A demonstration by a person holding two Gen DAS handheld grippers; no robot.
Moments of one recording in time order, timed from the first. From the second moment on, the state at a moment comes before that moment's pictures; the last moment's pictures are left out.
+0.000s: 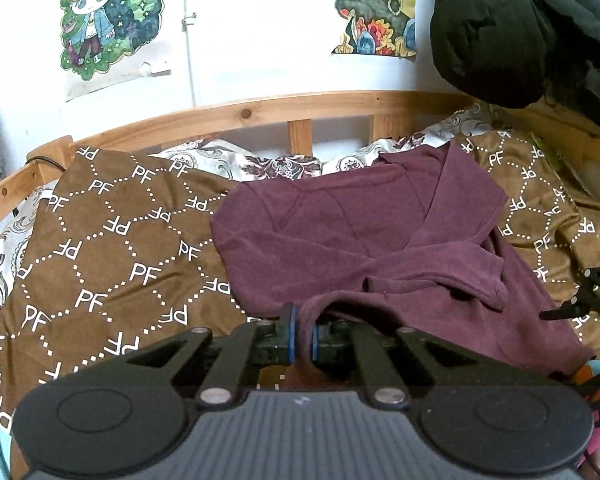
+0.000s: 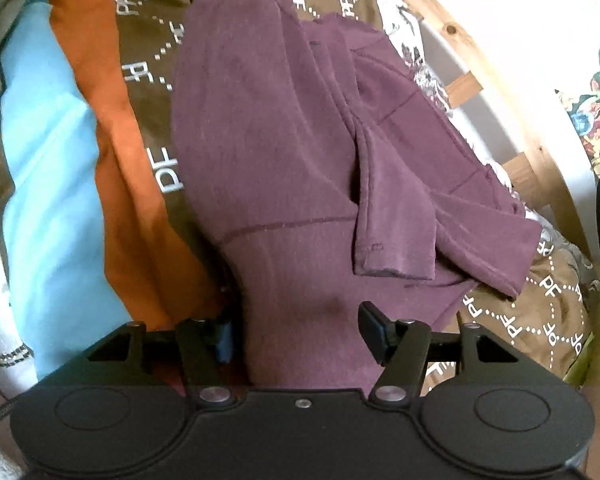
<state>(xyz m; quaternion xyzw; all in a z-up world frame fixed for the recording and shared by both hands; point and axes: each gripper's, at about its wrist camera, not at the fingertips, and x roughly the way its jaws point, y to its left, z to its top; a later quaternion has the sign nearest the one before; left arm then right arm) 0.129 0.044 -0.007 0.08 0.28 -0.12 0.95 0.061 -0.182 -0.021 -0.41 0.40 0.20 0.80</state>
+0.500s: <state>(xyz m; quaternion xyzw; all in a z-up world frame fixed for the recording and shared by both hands) 0.131 0.051 -0.006 0.05 0.29 -0.12 0.95 0.067 -0.147 -0.040 -0.46 0.34 0.17 0.80</state>
